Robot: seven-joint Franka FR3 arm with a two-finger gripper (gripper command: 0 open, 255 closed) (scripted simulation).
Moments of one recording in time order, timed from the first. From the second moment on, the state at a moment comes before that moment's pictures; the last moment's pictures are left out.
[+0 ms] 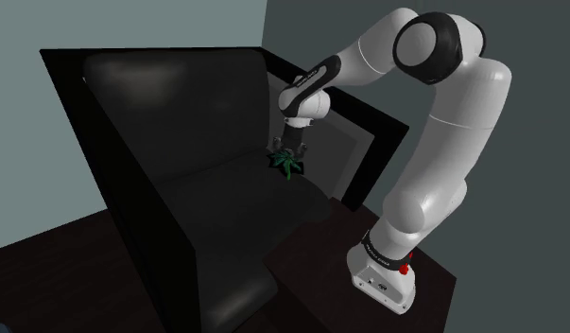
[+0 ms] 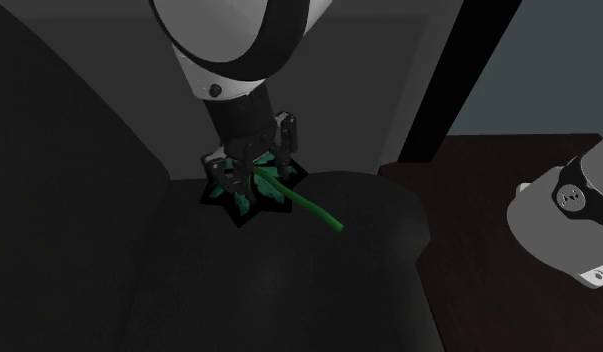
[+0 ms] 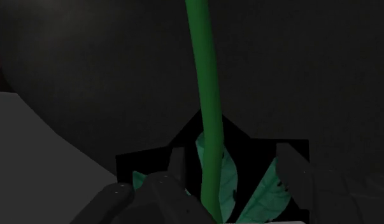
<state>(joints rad) -0.25 0.24 0.00 -2.29 0.21 2.33 0.55</state>
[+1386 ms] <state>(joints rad) -0.26 0.13 0.00 -2.29 0.18 2.19 0.58</state>
